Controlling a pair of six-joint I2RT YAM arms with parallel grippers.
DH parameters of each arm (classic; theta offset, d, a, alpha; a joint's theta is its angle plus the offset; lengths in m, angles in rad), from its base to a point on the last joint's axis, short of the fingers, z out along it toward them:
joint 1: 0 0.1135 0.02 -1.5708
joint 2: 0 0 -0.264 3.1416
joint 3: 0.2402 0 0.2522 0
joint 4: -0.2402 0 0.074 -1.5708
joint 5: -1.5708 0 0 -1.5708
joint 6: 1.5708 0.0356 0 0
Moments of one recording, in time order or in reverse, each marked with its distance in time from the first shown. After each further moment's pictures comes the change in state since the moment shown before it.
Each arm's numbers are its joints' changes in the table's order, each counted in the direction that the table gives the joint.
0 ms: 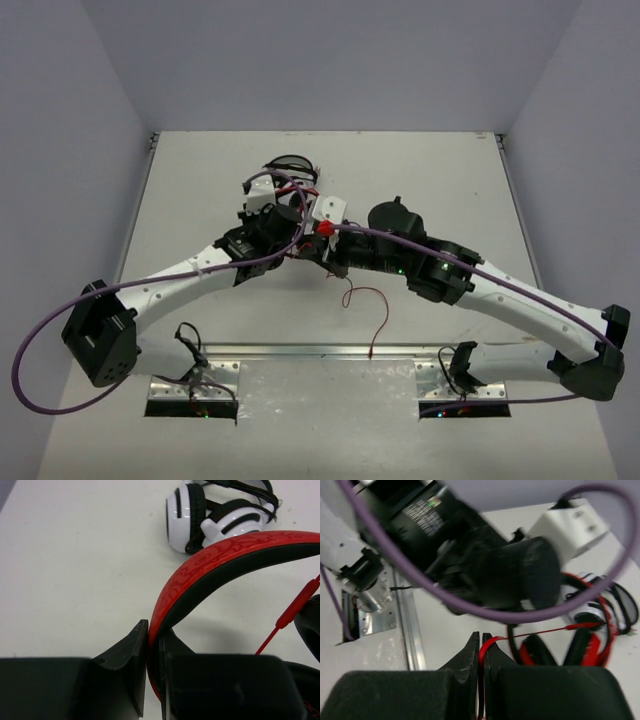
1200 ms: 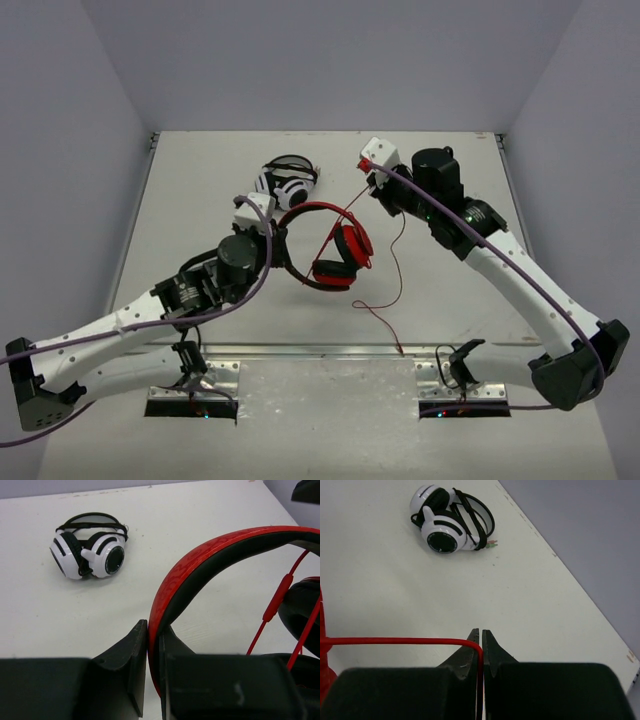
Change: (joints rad) left arm -0.264 -0.450 -0.142 0.169 -0.319 0.273; right arm -0.514 0.064 0.130 -0.207 -0.105 -0.317
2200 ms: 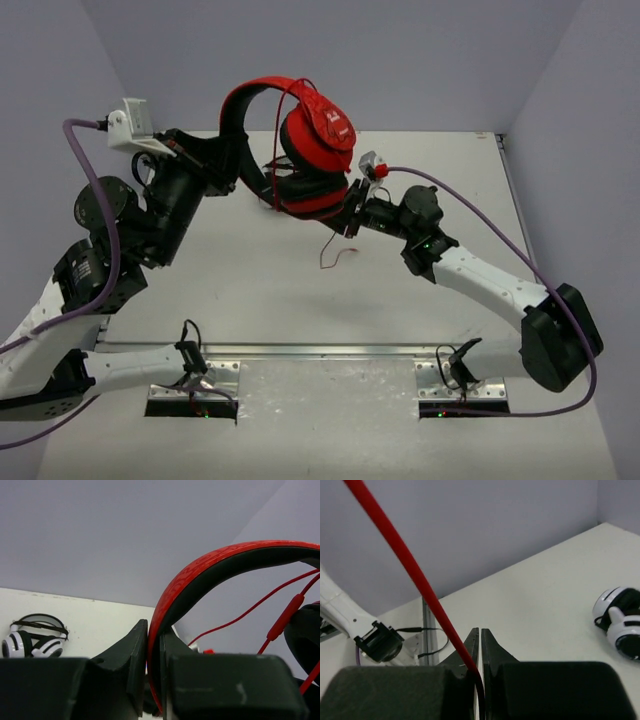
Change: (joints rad) left arm -0.003 0.110 0.782 -0.200 0.032 -0.126; right arm 0.045 0.092 -0.435 1.109 0.564 0.852
